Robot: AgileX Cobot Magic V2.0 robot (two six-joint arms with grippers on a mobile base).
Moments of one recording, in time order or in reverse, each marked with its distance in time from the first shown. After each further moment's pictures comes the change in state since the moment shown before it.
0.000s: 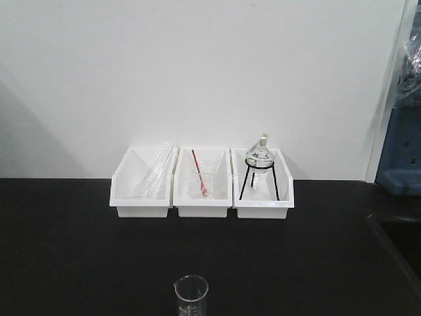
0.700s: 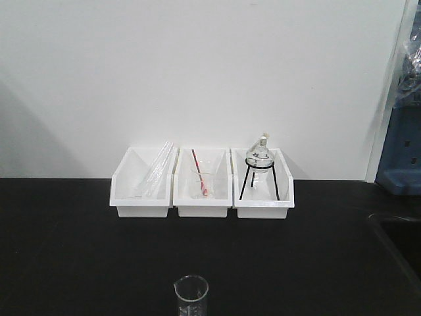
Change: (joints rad) left arm 0.000 0.000 0.000 0.000 0.000 0.000; right arm 0.000 0.000 -0.091 0.084 -0.404 0.169
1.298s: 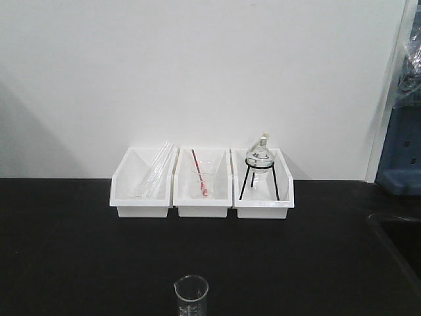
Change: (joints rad) left arm 0.000 0.000 0.000 0.000 0.000 0.000; right arm 0.000 0.395 -0.254 -0.029 0.307 -0.014
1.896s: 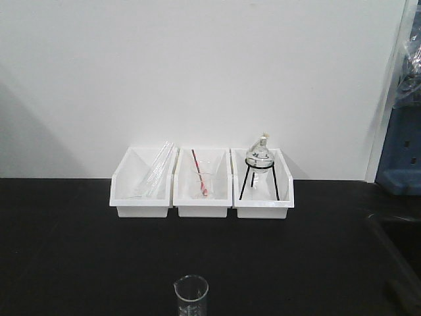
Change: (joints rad) left arm 0.000 0.000 0.000 0.000 0.000 0.000; right arm 0.071 0.492 0.000 -0.084 -0.373 0.013
